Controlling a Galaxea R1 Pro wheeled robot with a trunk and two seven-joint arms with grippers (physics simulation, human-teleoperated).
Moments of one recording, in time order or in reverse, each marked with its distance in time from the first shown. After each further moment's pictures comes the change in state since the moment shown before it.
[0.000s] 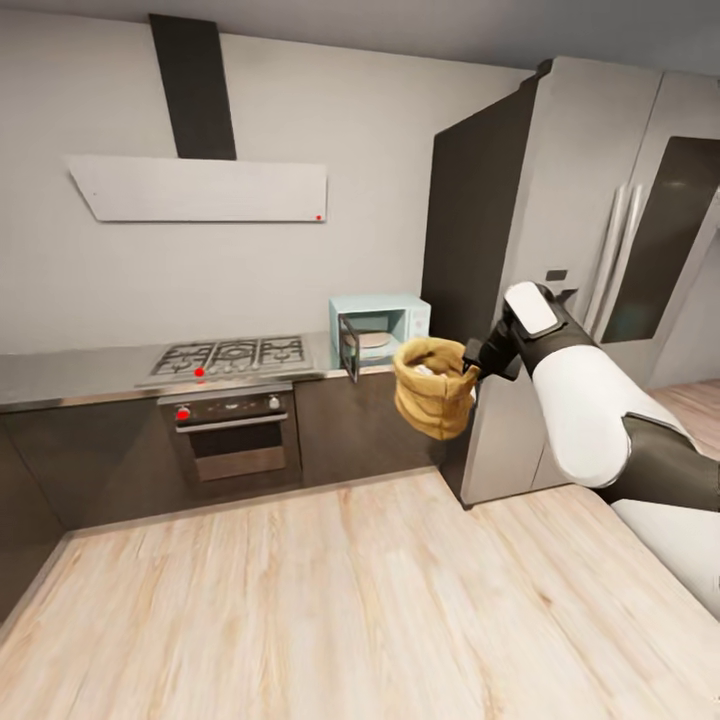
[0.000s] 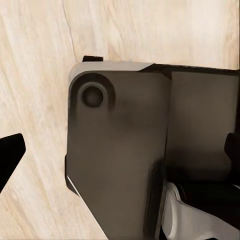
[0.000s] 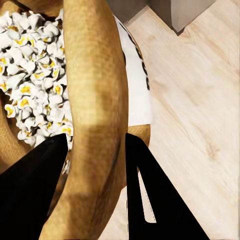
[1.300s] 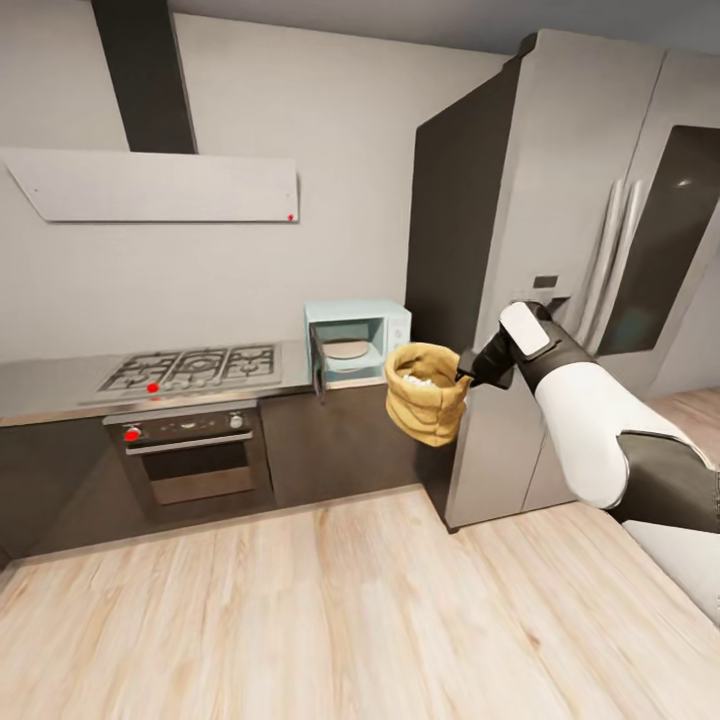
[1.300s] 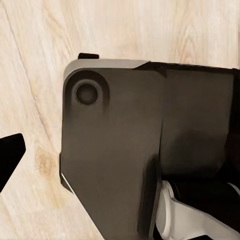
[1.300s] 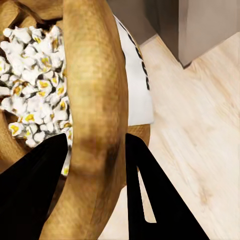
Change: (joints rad) left arm -0.001 -0.010 0.006 0.001 0.003 0.008 0.000; right arm 0.054 -0.038 0.174 0.010 0.004 0.000 0.240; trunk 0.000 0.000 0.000
